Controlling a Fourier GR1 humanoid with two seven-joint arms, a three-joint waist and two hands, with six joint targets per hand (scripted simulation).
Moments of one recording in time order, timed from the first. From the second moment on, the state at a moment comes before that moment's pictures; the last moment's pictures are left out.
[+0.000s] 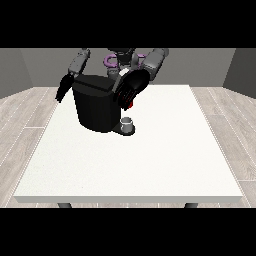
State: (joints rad) left arm -1.29 0.53 0.08 -0.63 -0.92 -0.19 -0.29; right arm -0.50 -0.09 -0.04 -1.29 0.20 -0.20 0.04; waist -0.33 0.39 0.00
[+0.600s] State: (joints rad) left arm -1.14 0.43 0.08 -0.63 -0.91 -0.22 -0.27; right arm -0.36 -0.06 -0.06 -1.22 0.17 -0.20 -0.01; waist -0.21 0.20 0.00
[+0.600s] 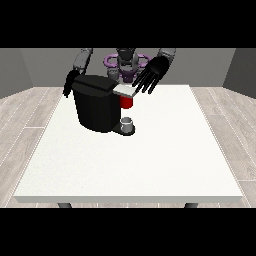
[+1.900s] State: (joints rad) left arm -0.55 0.02 0.34 -0.69 -0.36 -0.30 -0.31; right arm -0.26 -0.15 -0.08 -1.30 0.08 -0.02 0.01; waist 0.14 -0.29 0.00
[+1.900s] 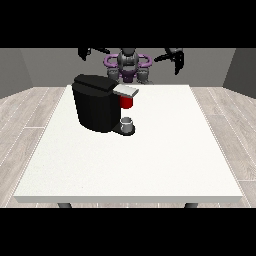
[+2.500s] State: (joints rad) left arm -0.48 0.00 0.24 -0.92 -0.24 -0.32 -0.24; right arm -0.44 -0.20 -0.22 -1.16 -0.05 0.01 0.09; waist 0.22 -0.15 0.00
